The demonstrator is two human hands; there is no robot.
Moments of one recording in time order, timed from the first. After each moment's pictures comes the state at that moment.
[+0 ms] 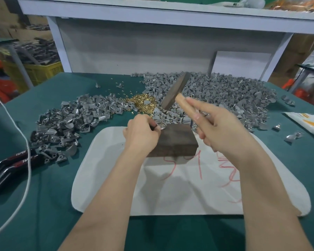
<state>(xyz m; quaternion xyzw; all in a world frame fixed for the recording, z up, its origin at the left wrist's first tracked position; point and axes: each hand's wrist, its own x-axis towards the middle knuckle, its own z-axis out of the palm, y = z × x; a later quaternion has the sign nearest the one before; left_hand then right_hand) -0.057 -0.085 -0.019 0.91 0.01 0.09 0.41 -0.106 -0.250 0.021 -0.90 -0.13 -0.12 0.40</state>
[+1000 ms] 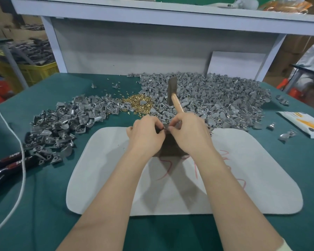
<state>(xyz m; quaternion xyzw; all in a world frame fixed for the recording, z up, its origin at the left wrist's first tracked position) -0.062 -0.098 -0.018 0.93 -0.05 0.08 0.36 -0.075 -0.213 -0.008 -0.95 0.04 -0.16 0.25</state>
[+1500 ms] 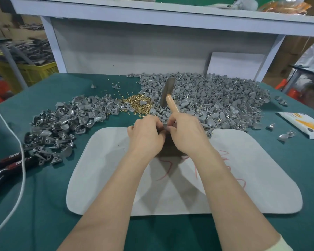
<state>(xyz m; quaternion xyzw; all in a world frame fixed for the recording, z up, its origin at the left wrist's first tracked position) -0.062 -0.099 -0.020 0.93 -0.07 0.10 0.34 -0.072 -0.209 -0.006 -0.97 0.00 -0.13 0.22</state>
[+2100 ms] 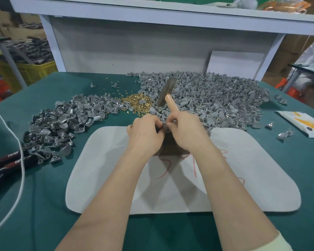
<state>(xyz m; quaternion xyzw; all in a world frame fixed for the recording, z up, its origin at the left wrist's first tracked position) -0.061 -0.099 -0.019 0.93 -0.07 0.10 0.35 -0.068 -0.214 -0.004 -0.96 0.00 -0.13 0.24</state>
